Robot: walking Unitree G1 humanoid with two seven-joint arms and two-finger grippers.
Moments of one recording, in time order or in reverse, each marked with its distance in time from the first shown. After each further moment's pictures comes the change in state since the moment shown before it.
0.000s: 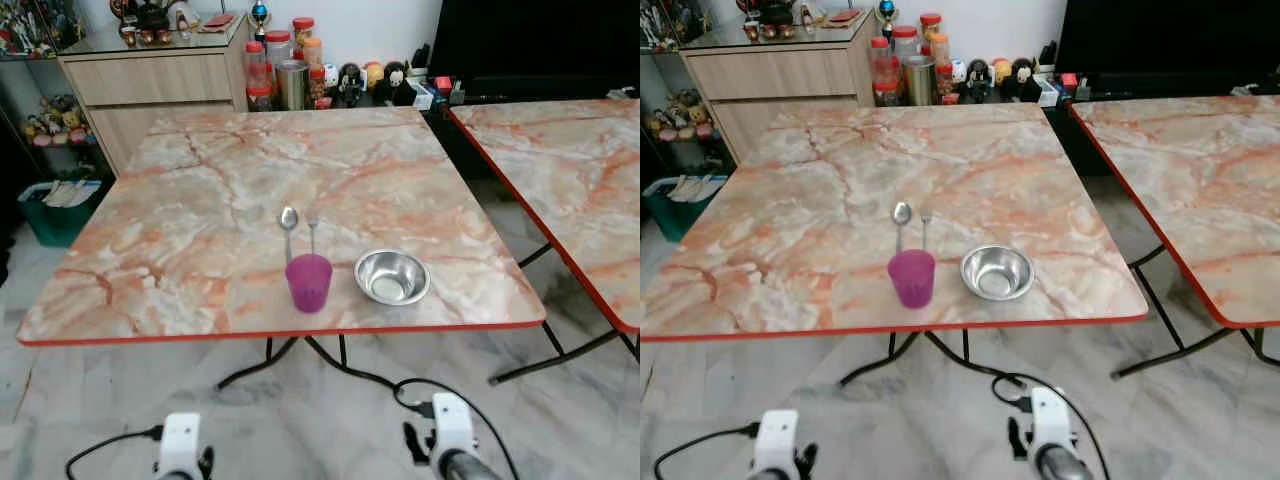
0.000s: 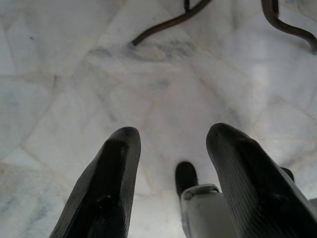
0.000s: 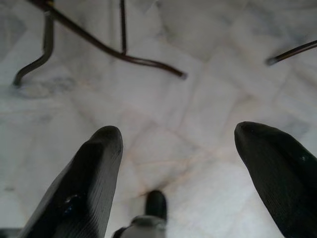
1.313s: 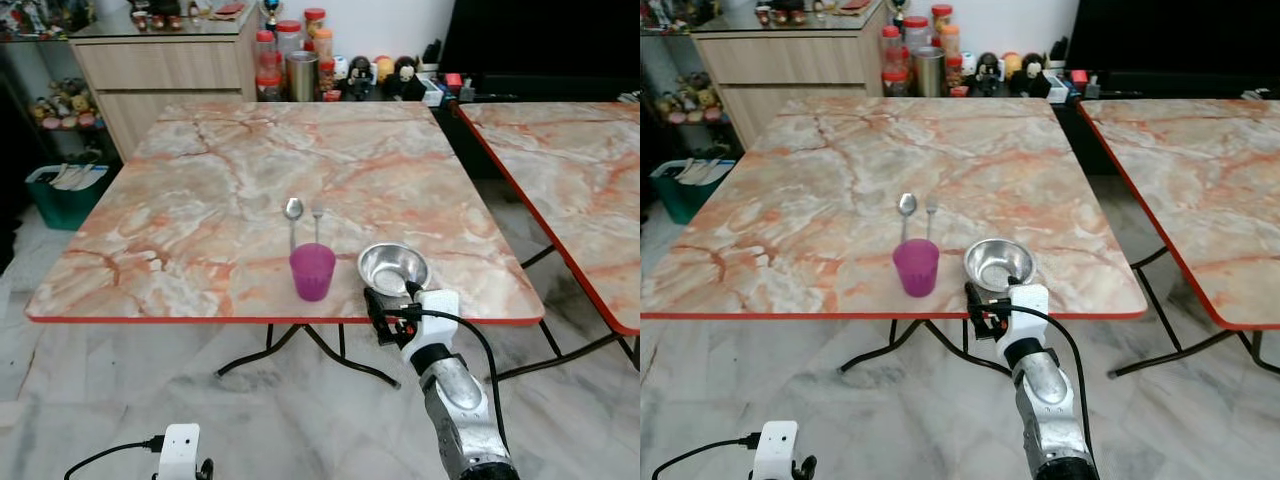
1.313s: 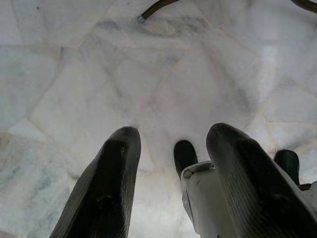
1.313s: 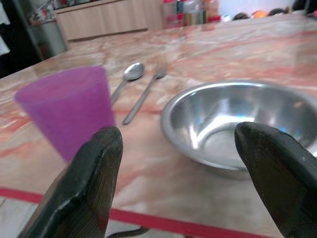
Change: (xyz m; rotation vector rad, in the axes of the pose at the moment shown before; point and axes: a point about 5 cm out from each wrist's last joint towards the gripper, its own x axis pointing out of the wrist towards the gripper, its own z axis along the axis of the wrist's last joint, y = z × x) left arm -0.004 0.006 -0.011 0.013 0.035 0.010; right arm -0.038 0.055 0.147 -0.027 -0.737 0.320
